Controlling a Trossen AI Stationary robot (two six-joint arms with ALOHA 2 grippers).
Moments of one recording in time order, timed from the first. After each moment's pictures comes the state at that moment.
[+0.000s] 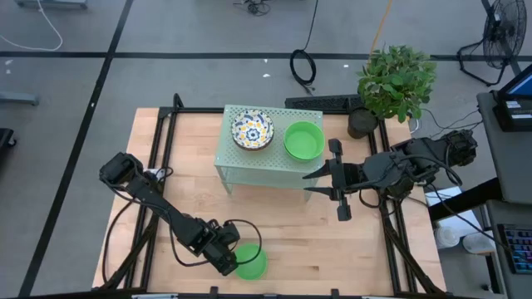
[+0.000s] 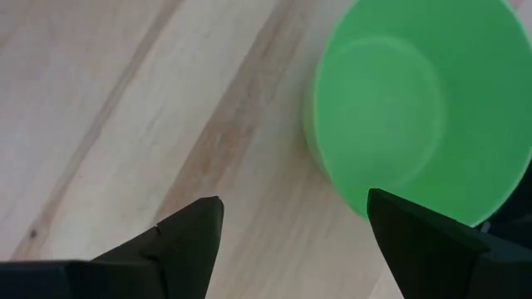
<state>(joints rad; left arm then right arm) -0.66 1.78 1.16 -0.57 -0.14 -1.19 0.42 1.36 1.76 -0.83 0.36 0.00</state>
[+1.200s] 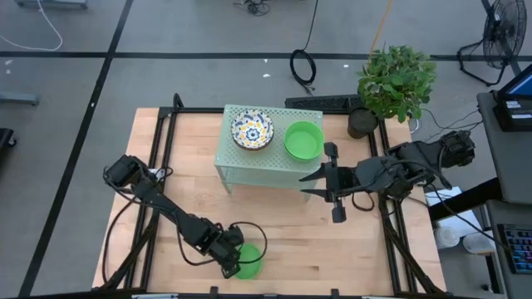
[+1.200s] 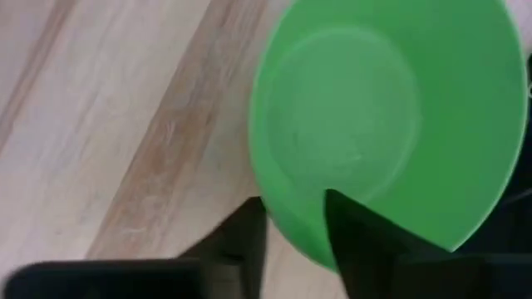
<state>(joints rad) -0.63 1.83 1.16 -0.50 -0.01 -1.14 0.42 1.36 1.70 -0.79 0.37 -0.01</state>
